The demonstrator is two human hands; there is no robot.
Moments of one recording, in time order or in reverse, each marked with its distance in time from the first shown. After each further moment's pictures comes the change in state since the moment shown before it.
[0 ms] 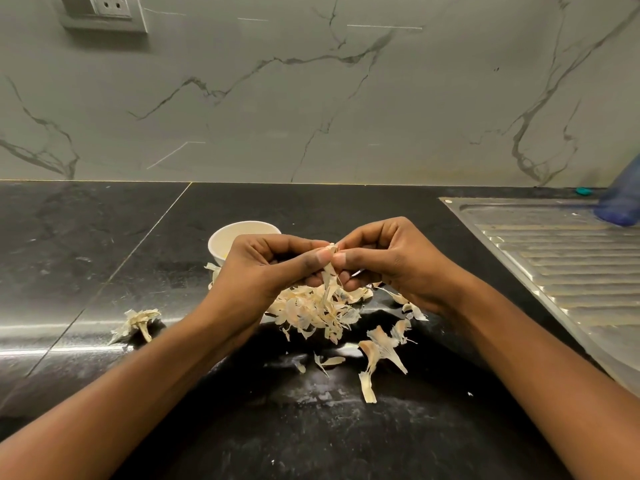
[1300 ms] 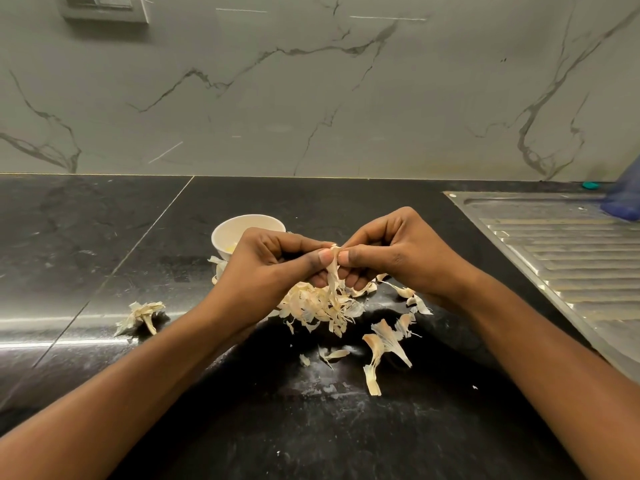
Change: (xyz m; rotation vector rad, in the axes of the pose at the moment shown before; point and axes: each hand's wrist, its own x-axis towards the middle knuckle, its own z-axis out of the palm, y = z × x) left_hand 0.004 -0.008 -0.004 0.154 -0.050 0.102; right_hand -0.003 -0.006 0.003 -0.178 0.001 -0.072
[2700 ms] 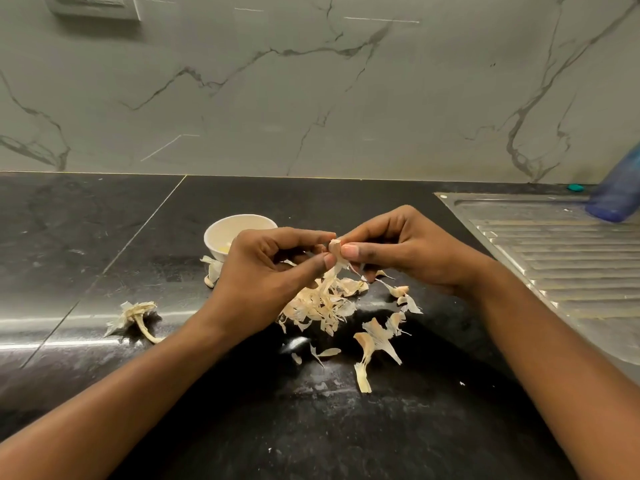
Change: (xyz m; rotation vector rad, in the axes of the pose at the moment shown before) left_hand -0.005 -0.003 0.005 0.221 0.037 0.210; right_hand -0.002 0.004 -0.026 -0.039 -0.118 -0.043
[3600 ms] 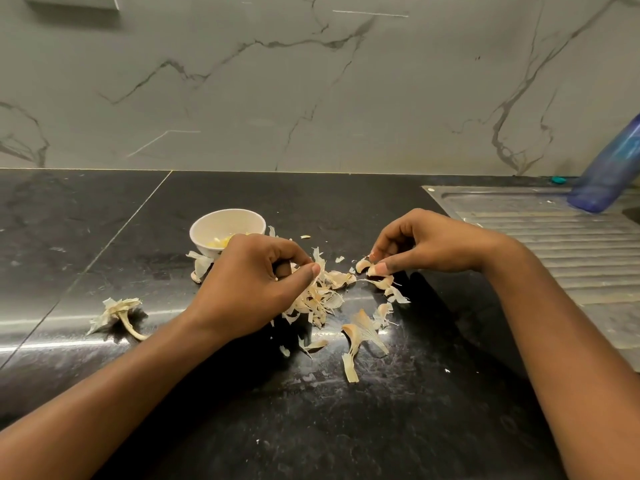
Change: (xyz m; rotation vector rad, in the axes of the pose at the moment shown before) left_hand -0.005 -0.004 -0.002 0.366 -0.077 0.001; right_hand -0.016 0.012 -0.046 -0.508 -0.046 0.309
